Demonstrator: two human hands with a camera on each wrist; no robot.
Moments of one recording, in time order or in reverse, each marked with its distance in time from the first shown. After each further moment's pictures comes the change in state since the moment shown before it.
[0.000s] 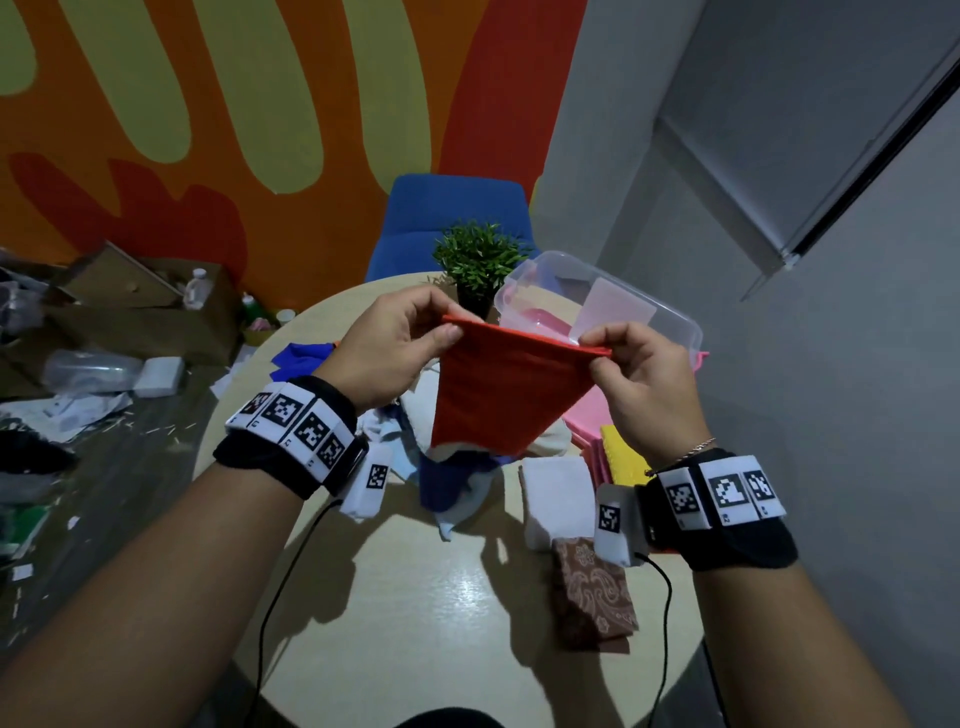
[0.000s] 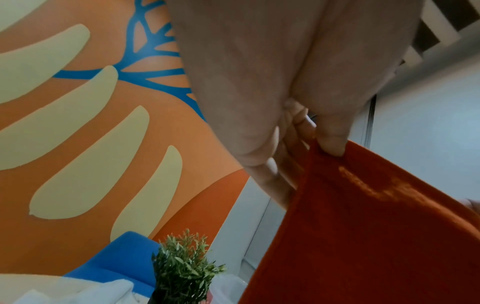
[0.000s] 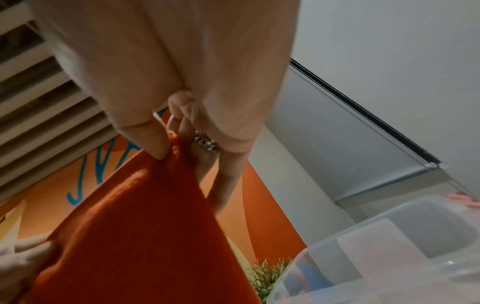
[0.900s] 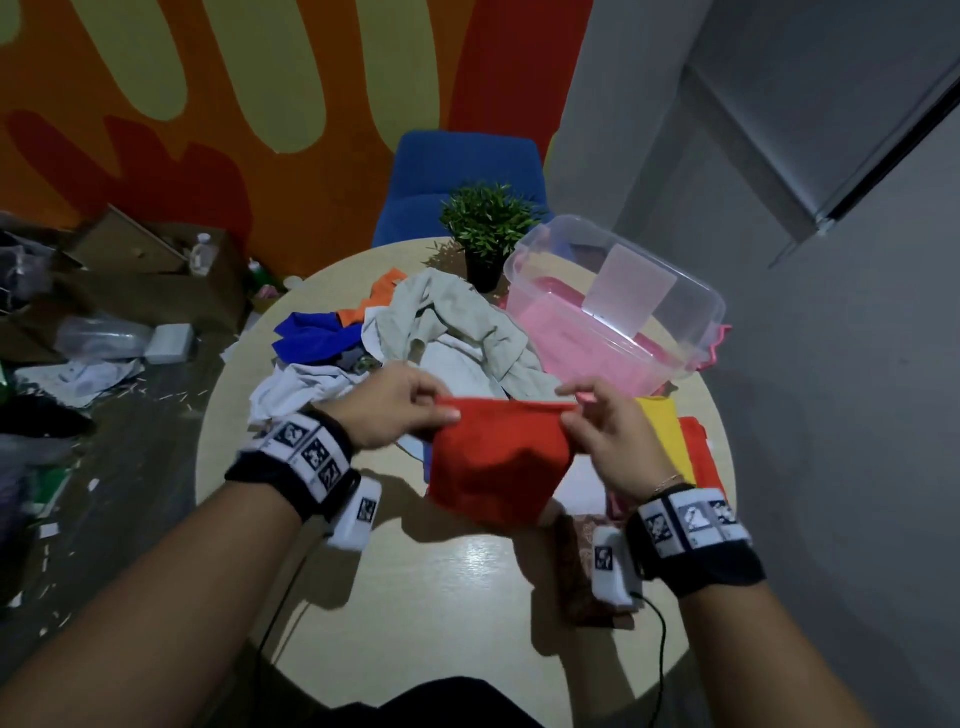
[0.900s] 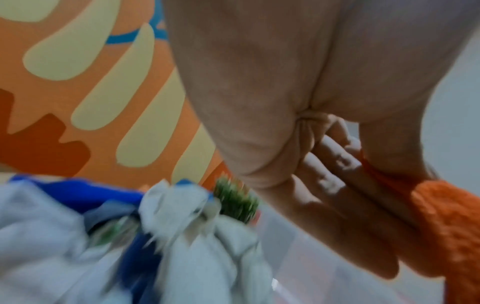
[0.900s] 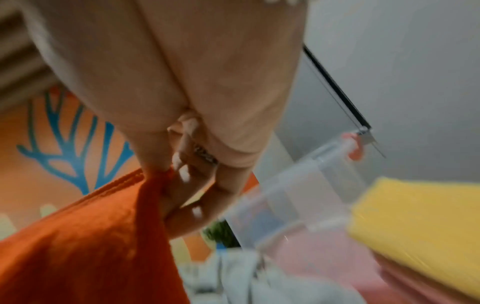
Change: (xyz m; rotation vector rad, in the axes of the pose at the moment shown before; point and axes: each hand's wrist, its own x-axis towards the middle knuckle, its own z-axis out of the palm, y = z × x) left_hand -0.038 -0.067 0.015 0.136 -0.306 -0.421; right_hand -0.037 0.088 0.013 -0.096 -0.251 0.278
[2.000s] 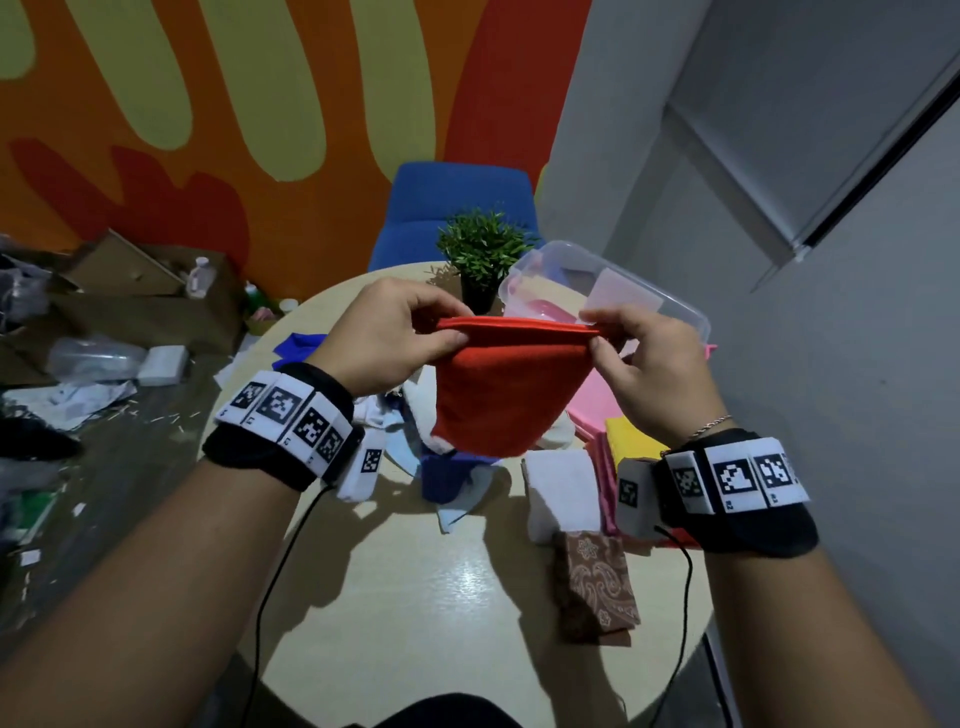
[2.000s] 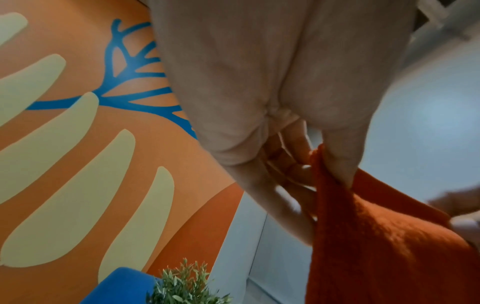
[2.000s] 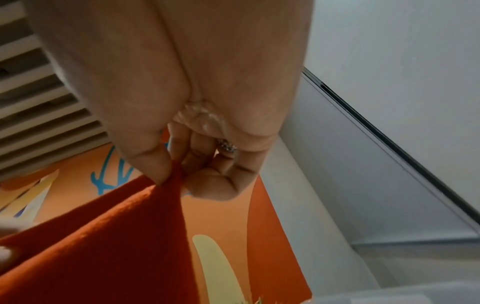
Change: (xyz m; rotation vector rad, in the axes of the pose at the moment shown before) left_hand -0.010 0.085 -0.038 0.212 0.394 0.366; right_hand 0.015 -0.102 -0.039 -0.459 0.266 -0.358
